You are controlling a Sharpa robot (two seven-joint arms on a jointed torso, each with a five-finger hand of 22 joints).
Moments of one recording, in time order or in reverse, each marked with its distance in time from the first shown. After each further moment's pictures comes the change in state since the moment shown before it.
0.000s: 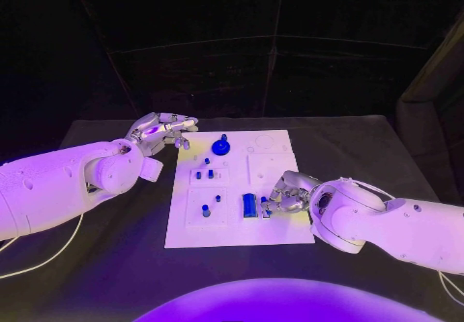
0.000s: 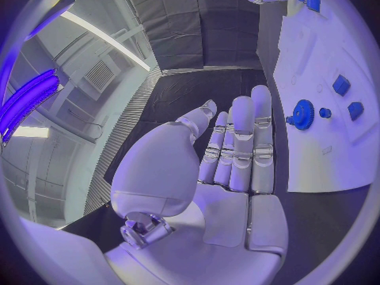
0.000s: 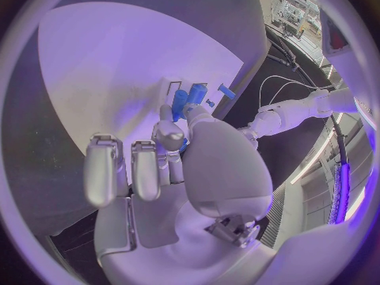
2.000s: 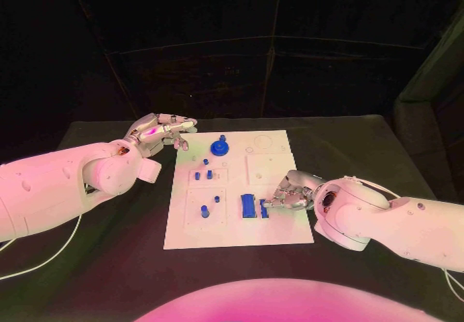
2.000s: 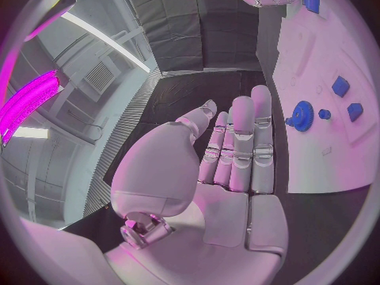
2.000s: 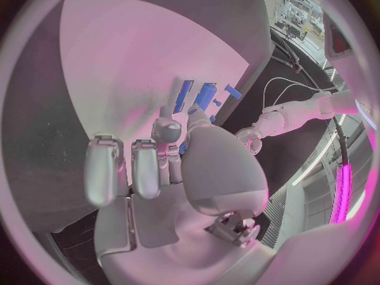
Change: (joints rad) left arm 0.000 0.000 0.000 -0.002 -0.011 0.008 -0.004; left_hand 0.000 0.000 0.000 0.000 0.000 0.000 0.000 0.000 0.000 0.000 0.000 0.000 0.000 0.000 0.000 0.000 0.000 0.000 0.000 0.000 0.000 0.000; right arm 0.000 -0.036 0.000 -0.015 0.022 0.005 0.046; right_hand -0.043 0.069 -0.199 -0.054 -0.281 -0.049 0.021 -0.049 0.015 -0.021 0.024 -0.122 -0.056 0.001 0.002 -0.053 -0.003 0.000 -0.002 -0.006 -0.023 0.000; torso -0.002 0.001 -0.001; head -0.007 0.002
